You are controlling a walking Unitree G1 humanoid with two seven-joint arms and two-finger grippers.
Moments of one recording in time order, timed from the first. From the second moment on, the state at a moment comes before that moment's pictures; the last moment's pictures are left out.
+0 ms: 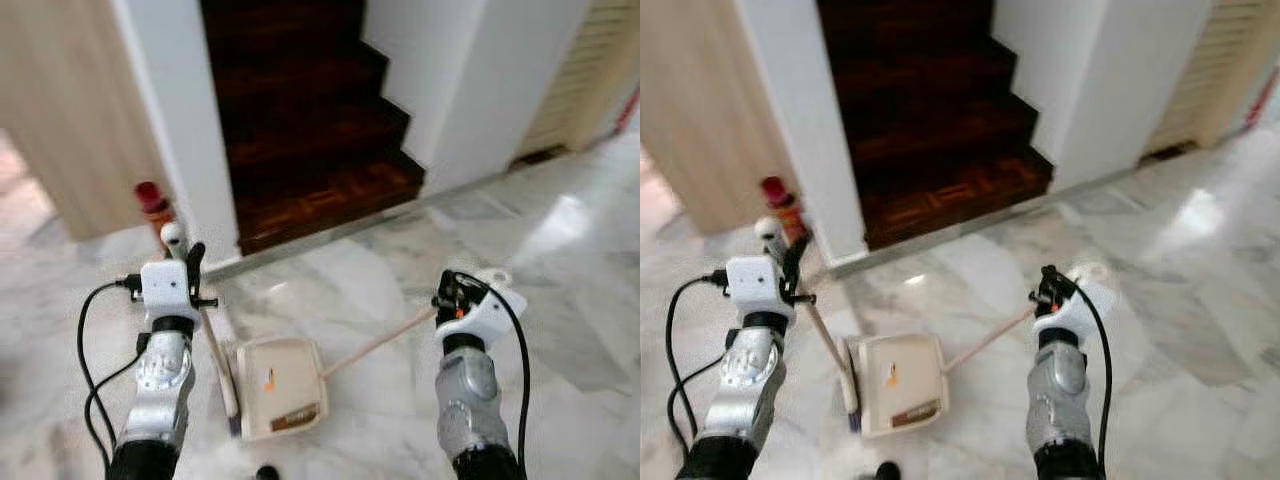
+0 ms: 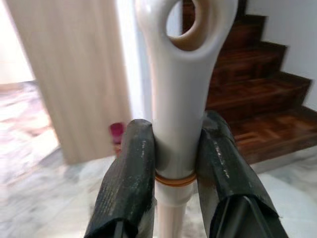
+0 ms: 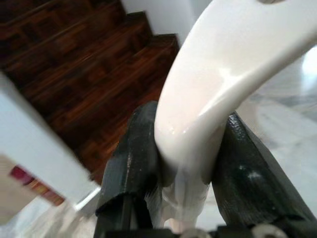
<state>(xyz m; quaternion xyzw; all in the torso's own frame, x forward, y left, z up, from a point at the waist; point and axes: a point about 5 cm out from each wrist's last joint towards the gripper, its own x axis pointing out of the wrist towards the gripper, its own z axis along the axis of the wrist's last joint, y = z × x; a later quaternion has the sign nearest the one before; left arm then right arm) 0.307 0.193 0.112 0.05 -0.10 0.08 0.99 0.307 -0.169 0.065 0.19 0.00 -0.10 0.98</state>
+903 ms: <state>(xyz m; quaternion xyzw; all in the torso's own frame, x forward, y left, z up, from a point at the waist) 0.307 0.198 0.109 0.05 -0.09 0.08 0.99 0.313 -0.165 0.071 0.20 -0.01 -0.10 0.98</state>
